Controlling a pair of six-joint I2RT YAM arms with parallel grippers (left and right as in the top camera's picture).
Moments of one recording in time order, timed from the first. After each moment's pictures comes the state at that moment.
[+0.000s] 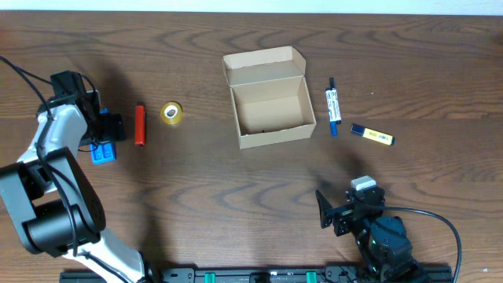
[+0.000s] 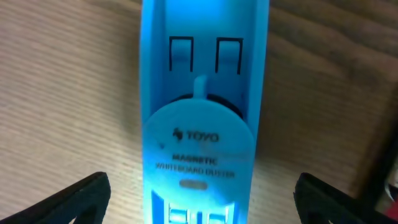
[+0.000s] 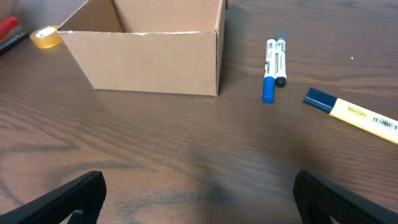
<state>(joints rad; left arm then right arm) 0.34 1.88 1.20 -0.65 -0.09 0.10 0.47 0.01 0.15 -0.58 0.11 0.15</state>
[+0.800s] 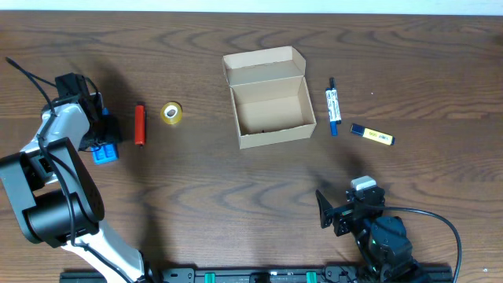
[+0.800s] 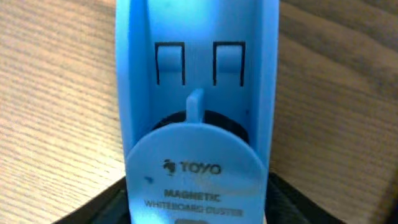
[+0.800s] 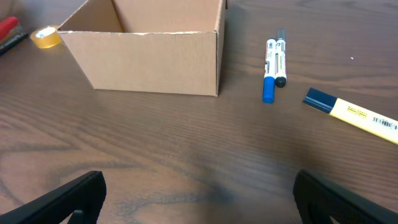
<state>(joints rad) 0.34 1.94 1.20 -0.62 -0.08 0.09 0.47 0.01 0.15 -0.58 0.11 0.15</state>
